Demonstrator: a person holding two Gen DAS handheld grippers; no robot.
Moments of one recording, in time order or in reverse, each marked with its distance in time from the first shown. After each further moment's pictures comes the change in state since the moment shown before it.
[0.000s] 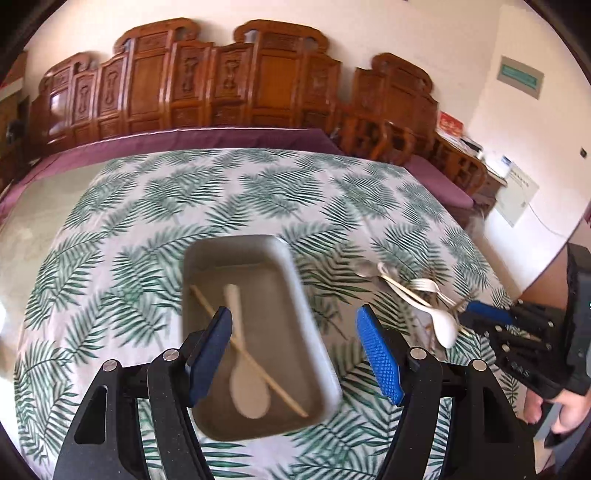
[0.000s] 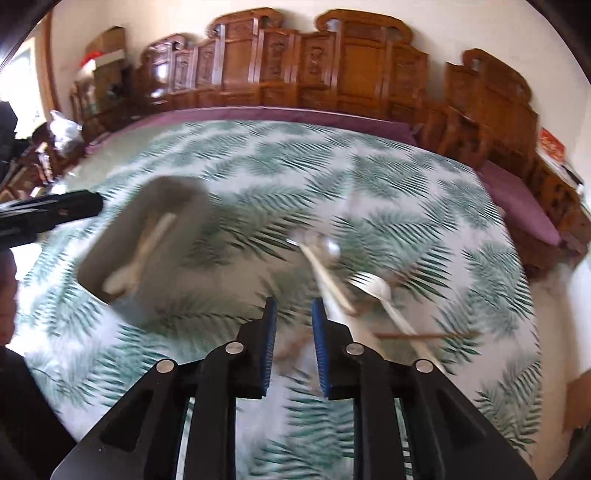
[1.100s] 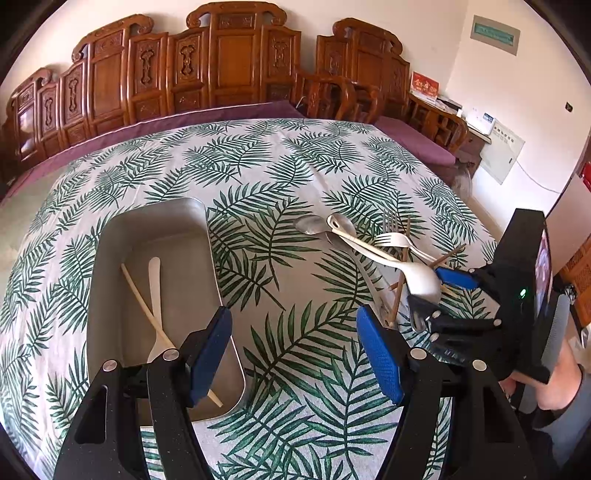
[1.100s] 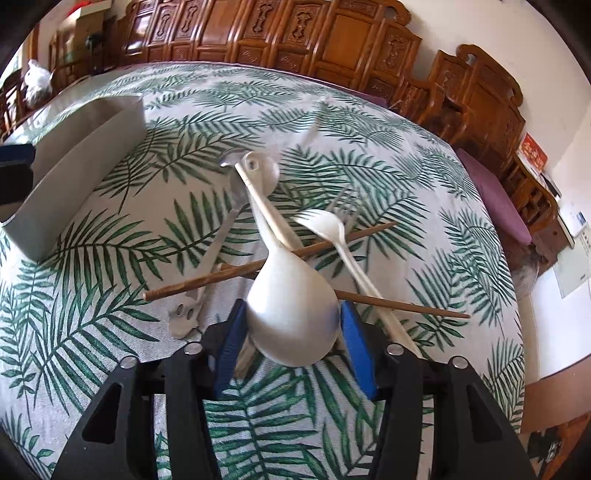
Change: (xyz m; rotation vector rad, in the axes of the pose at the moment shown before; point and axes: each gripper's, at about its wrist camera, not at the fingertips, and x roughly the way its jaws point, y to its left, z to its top) left arm 0.038 -0.066 -0.030 0.101 0.084 -0.019; right arm 0.062 -0.024 -0.038 -0.084 0.108 -0.172
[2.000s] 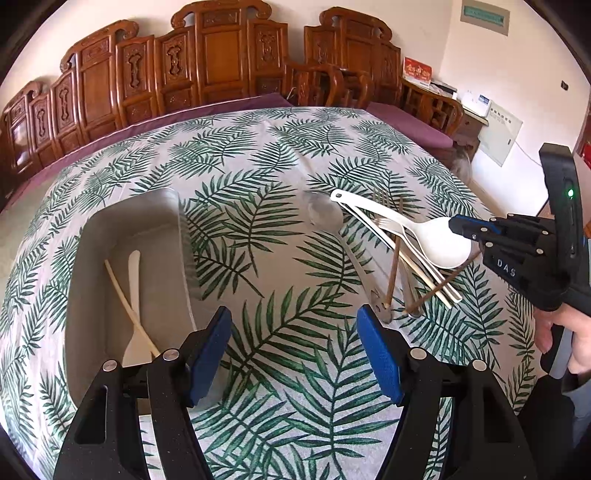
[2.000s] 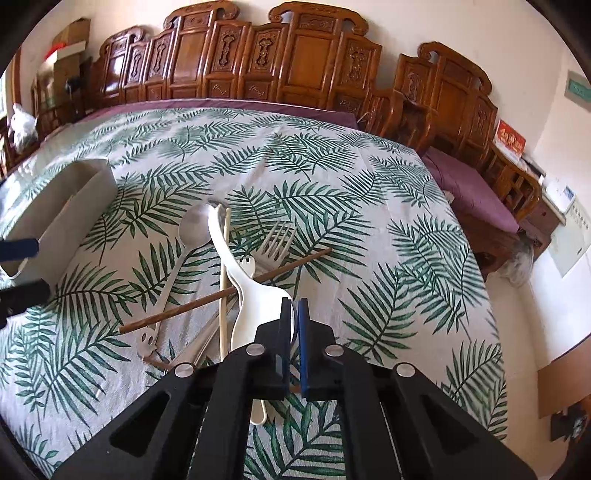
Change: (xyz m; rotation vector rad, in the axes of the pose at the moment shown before) left arm 0.018 -0.027 -0.013 0.057 0.025 0.022; right arm -0.027 -0.058 0.004 0.126 -0.098 0.009
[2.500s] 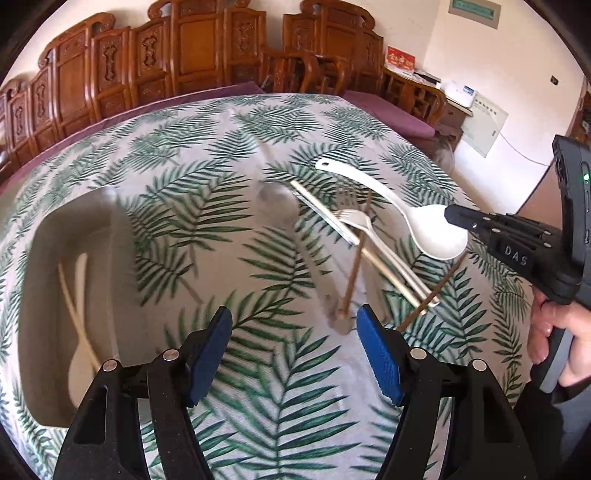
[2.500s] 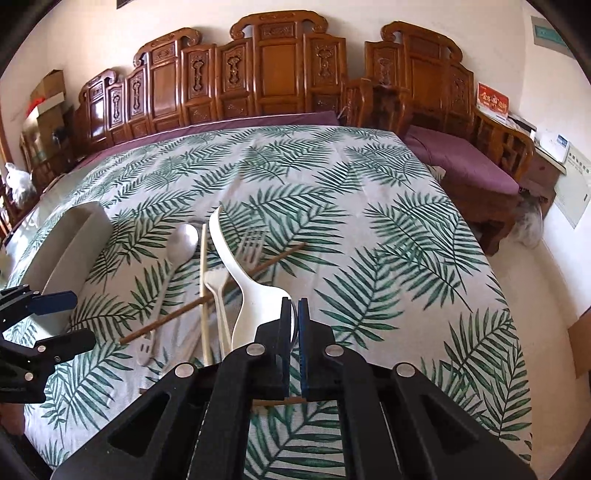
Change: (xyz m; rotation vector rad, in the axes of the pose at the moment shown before) left arm 0.029 -0.034 0.009 0.014 0.045 -0.090; right arm -0.006 -0.041 -0.014 0.179 -0.034 0.054
